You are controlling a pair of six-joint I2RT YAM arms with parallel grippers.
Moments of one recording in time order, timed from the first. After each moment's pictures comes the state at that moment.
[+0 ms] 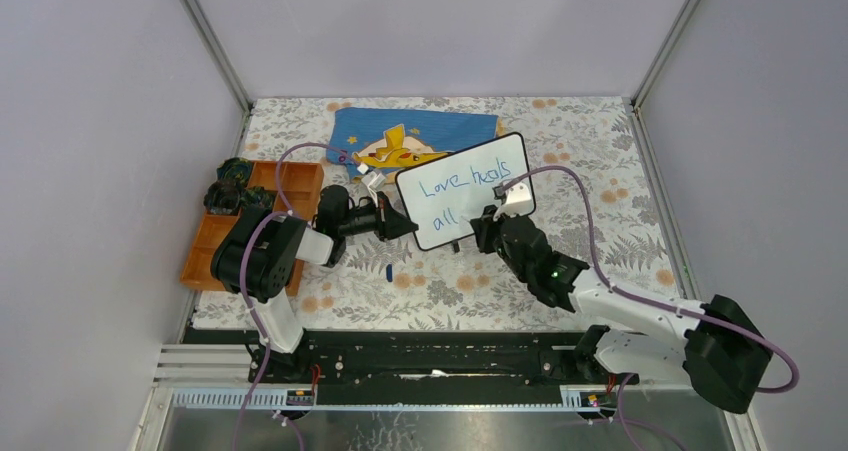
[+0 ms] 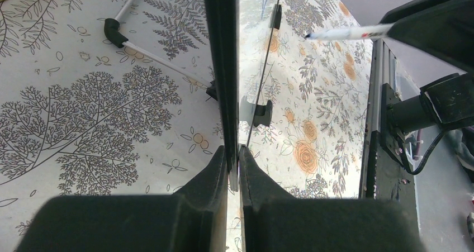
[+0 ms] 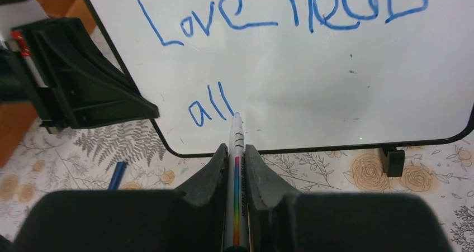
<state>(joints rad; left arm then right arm) -0.28 1.77 0.53 0.98 0.89 -0.41 0.86 1.13 0.53 0.22 0.40 0.39</state>
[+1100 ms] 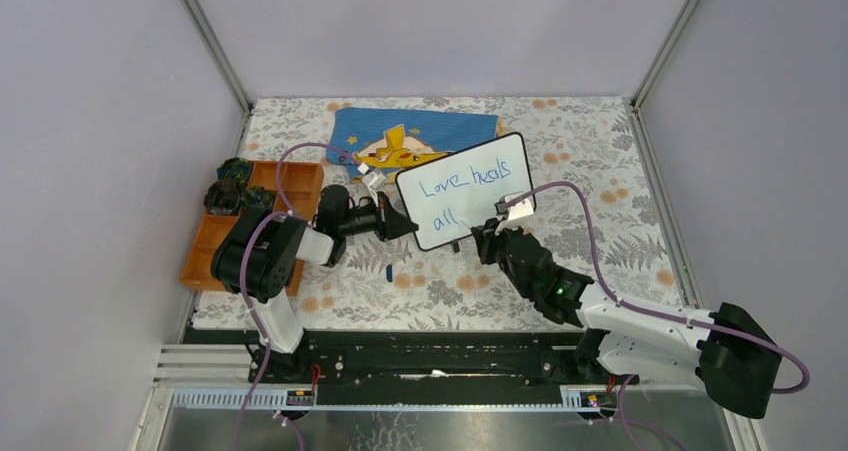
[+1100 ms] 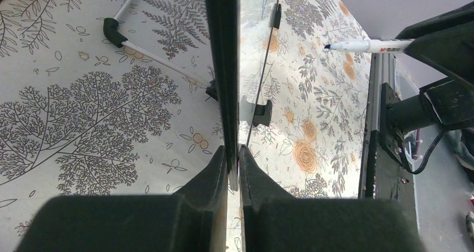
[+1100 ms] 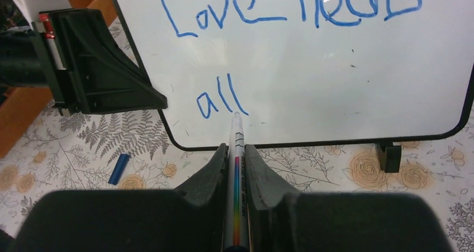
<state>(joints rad) -0.28 1.77 0.53 0.97 0.89 -0.41 0.96 1.01 0.44 0.30 0.49 0.32</state>
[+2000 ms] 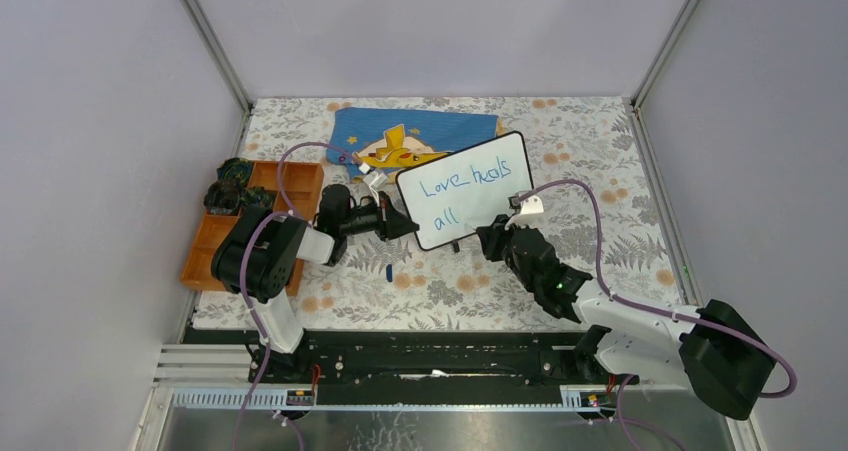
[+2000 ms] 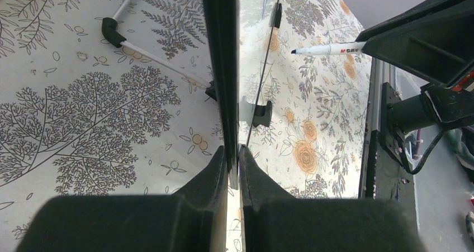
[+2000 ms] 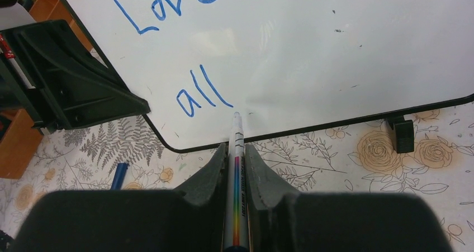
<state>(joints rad) -0.29 1.77 0.54 0.96 0.88 -0.41 0.83 1.07 0.38 0.36 0.39 0.50</state>
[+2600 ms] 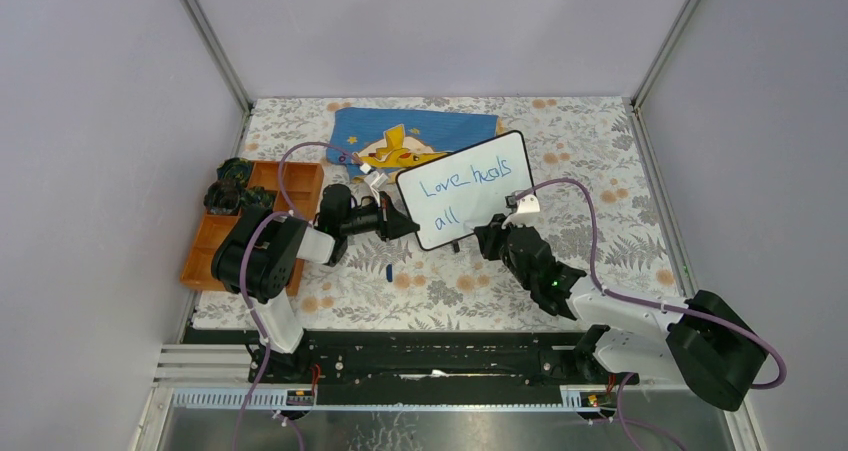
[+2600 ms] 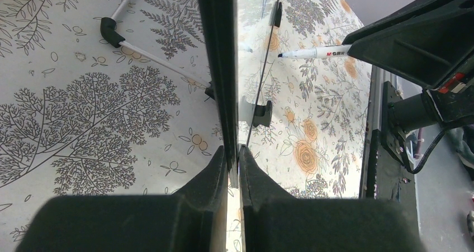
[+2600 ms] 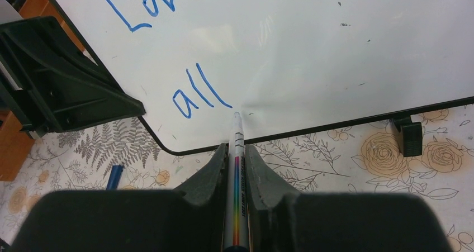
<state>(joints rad) -0.29 1.77 0.54 0.95 0.87 -0.40 0.81 1.13 0.38 0.41 0.37 0.51</state>
